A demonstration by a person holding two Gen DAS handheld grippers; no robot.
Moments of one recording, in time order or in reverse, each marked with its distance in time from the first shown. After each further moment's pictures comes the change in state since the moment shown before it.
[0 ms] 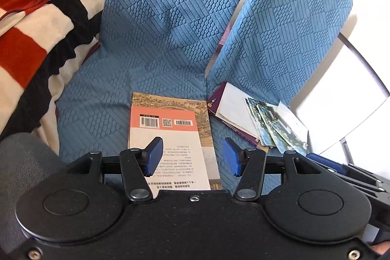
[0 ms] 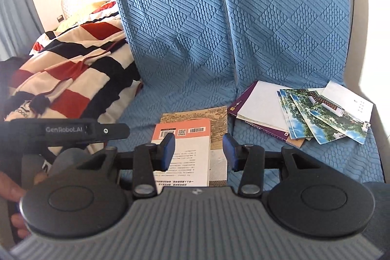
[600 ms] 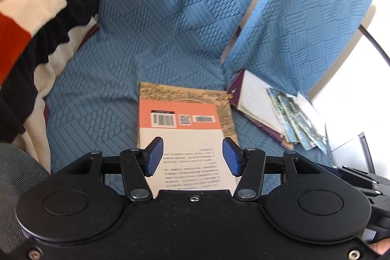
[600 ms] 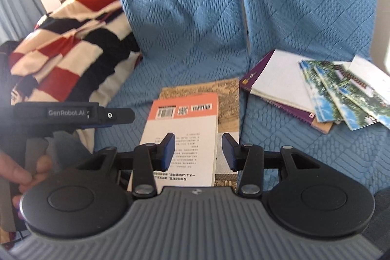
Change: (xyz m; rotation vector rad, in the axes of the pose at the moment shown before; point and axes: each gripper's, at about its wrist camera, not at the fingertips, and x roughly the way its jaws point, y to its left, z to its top) left arm 0.078 0.041 0.015 0.014 0.068 0.003; right arm 0.076 -0.014 -0.008 -0.005 0.105 0.039
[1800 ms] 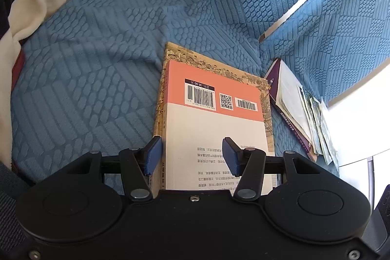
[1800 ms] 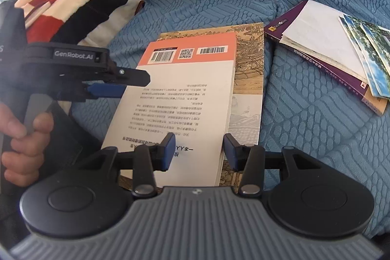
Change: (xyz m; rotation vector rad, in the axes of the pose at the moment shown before) left arm 0.105 0.072 -0.012 -0.225 0.131 -0.044; right arm 0.115 -0.010 -0.041 -0.059 0.207 0.090
